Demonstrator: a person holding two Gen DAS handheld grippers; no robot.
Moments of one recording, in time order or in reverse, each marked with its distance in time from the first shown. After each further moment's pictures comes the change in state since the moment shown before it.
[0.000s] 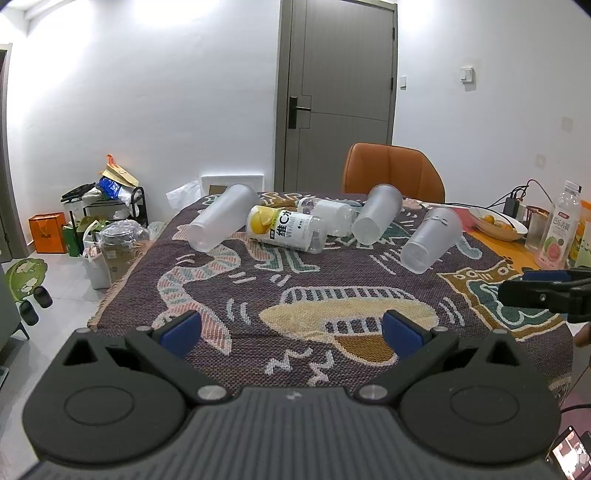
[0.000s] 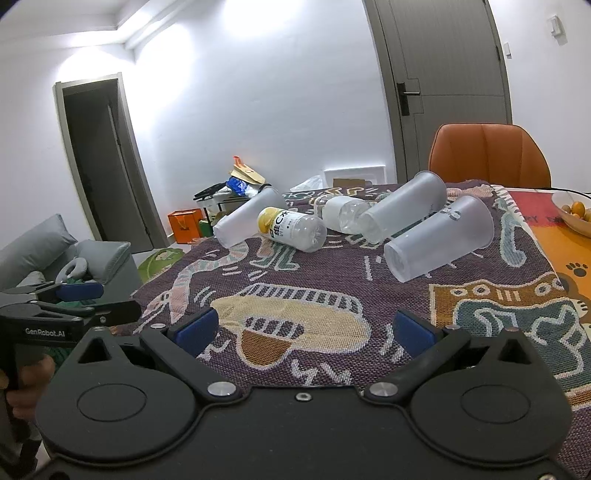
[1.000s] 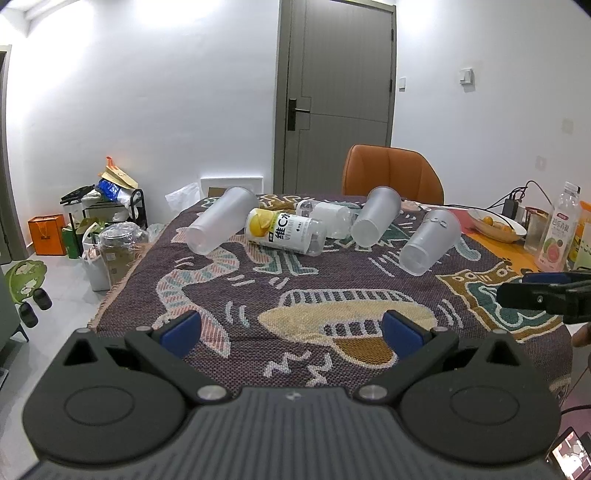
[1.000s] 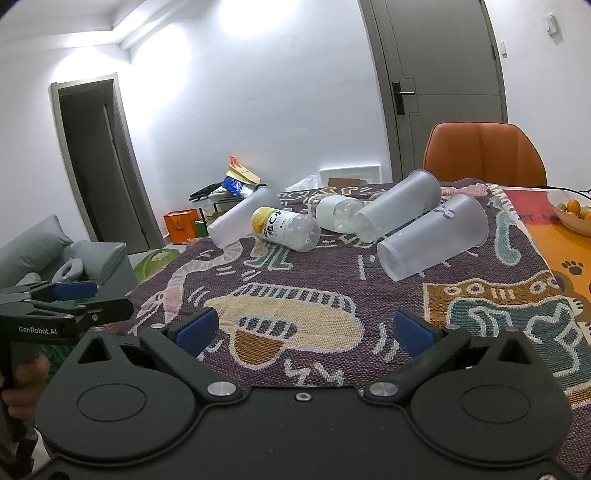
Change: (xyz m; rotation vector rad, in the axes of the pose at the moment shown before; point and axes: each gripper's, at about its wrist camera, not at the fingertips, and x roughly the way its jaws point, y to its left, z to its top) left arm 0.002 0.001 0.002 0.002 -0.004 0.000; right arm 0.001 -0.003 -0.001 0.003 -0.001 -0.012
